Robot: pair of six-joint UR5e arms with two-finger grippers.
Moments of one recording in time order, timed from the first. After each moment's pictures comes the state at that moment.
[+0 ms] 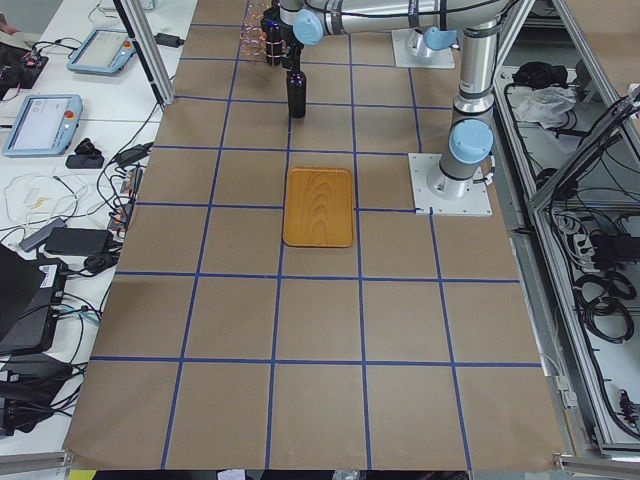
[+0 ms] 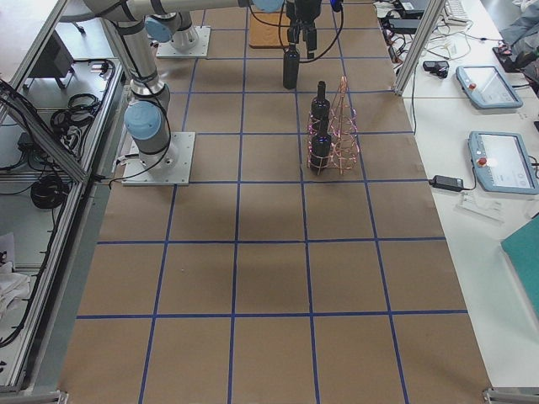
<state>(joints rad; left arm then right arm) -1.88 -1.85 -1.59 -1.22 1.52 0.04 1.60 -1.50 1.42 -1.62 -1.57 -0.05</state>
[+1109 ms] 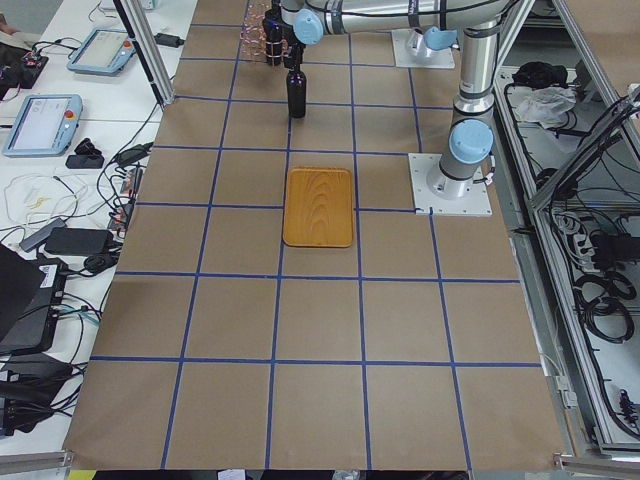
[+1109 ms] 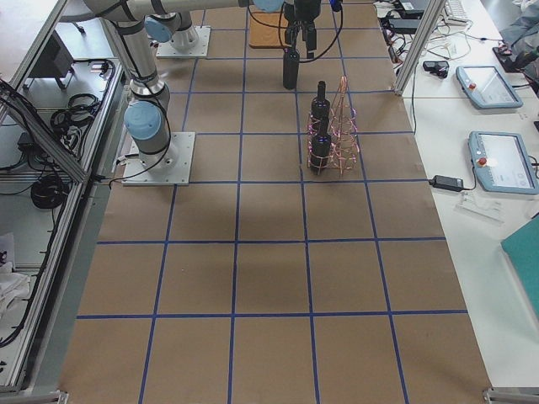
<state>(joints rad) -1.90 -1.85 -1.59 -1.25 1.51 0.04 1.61 -1.50 1.42 -1.62 -1.57 -0.05</state>
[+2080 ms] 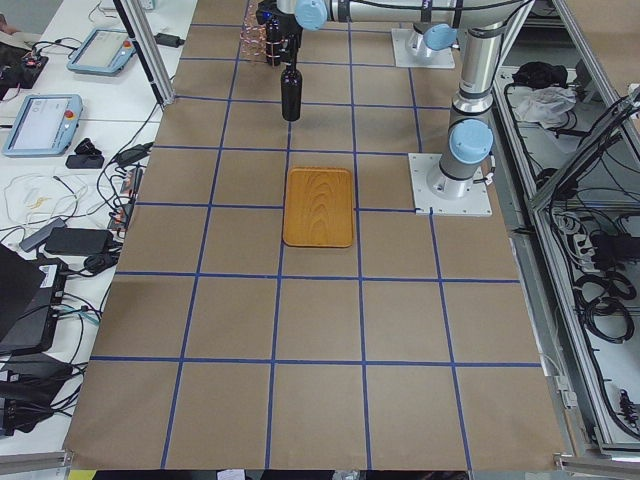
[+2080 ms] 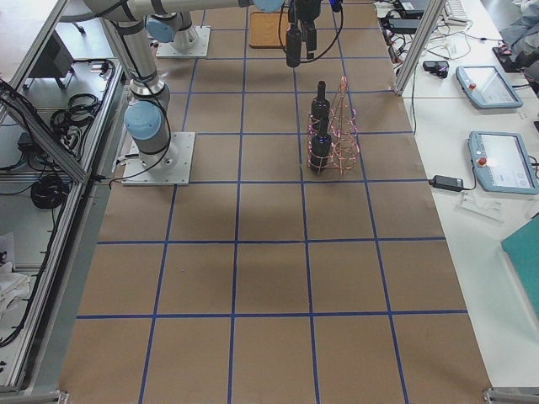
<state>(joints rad) -1.73 -1.76 -1.51 -1.41 1.63 0.08 1.61 -1.50 1.42 -1.62 -1.58 -0.05</state>
